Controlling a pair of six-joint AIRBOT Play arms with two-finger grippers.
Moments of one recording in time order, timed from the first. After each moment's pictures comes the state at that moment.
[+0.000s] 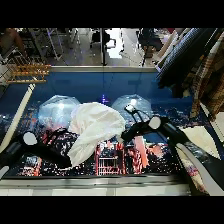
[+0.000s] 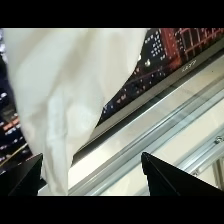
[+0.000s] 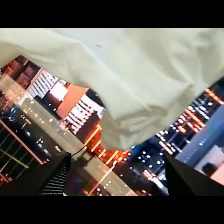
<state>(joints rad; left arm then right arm) -0.05 -1.11 0.68 1.11 -1.27 -1.01 0.33 -1.38 1.02 -1.08 0.89 0.99</state>
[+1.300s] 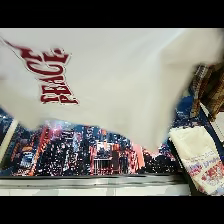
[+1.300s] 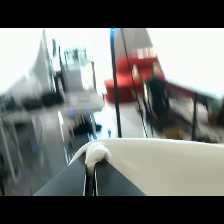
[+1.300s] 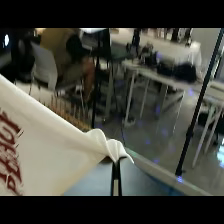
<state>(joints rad) 0.60 -0.90 2.04 0.68 -1.03 -1.11 0.45 -0.89 1.98 -1.37 1.02 1.33</state>
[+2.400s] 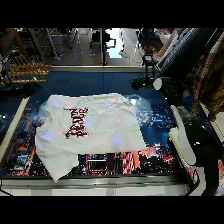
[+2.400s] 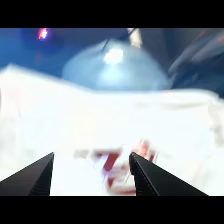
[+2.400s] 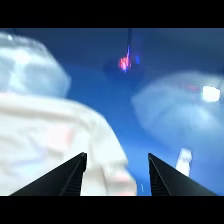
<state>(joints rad) 0.39 -1.83 1.88 0.79 -1.11 -1.14 0.12 -1.85 1.97 -1.33 0.83 1.37</state>
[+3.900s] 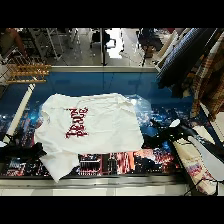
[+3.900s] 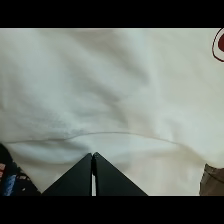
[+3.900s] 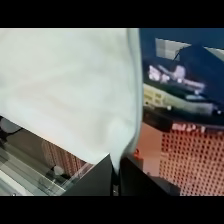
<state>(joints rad) 0.53 -1.26 0.67 0.99 -1.07 -1.18 -0.13 -1.59 0.95 -0.89 1.27 1.14</state>
